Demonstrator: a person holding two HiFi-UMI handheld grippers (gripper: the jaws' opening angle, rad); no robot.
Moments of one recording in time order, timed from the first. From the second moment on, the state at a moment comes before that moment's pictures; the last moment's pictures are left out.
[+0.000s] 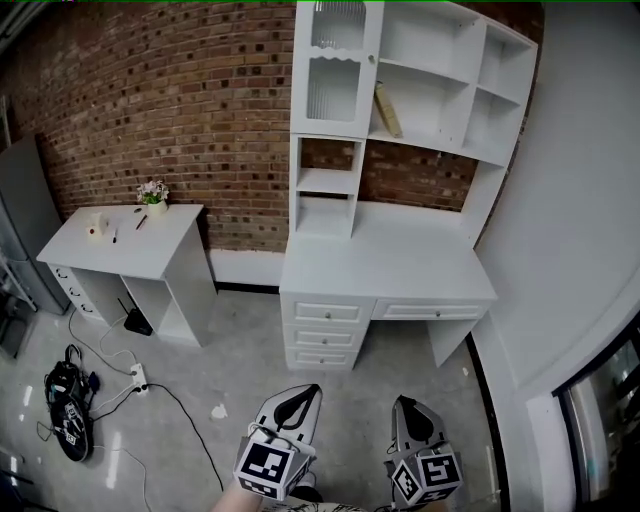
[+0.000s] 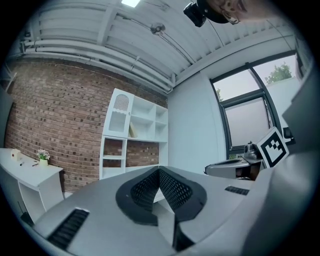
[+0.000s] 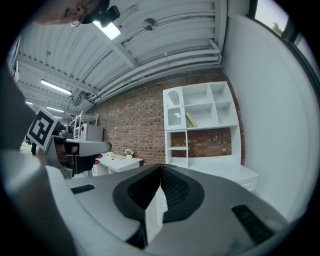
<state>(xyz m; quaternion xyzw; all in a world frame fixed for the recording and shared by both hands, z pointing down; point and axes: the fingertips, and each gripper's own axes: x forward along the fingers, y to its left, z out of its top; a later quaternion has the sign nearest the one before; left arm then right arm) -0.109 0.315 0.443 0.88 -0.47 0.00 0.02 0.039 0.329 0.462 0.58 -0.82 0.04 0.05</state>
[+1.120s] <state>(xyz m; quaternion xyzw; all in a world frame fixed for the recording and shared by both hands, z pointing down) -0.106 -0.029 0.441 0.85 -0.53 0.01 0.03 0.064 -0.042 0.459 0.53 -0.84 0.05 0.03</state>
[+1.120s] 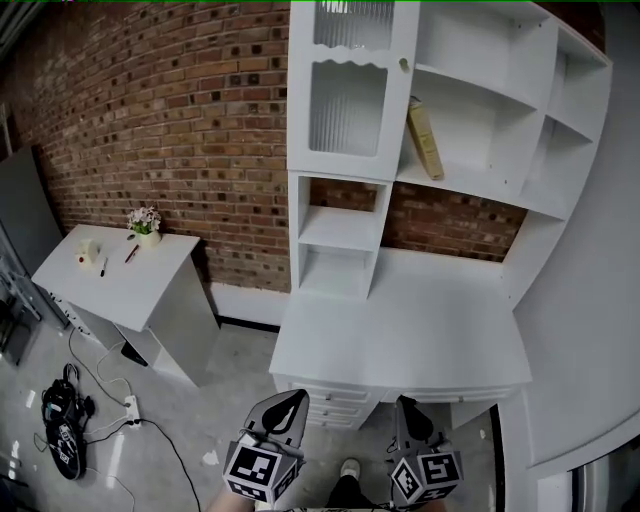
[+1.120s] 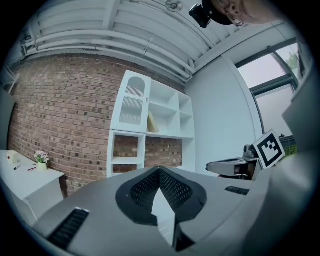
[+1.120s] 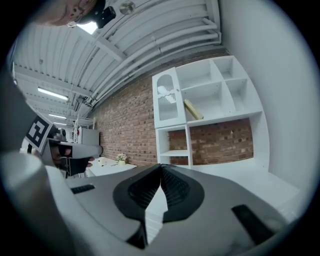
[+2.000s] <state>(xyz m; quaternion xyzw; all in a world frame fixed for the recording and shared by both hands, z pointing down) -0.004 -0.328 0.399 0.84 -0.54 0.00 0.01 0.154 -0.347 0.397 0.52 -0.85 -0.01 0.03</state>
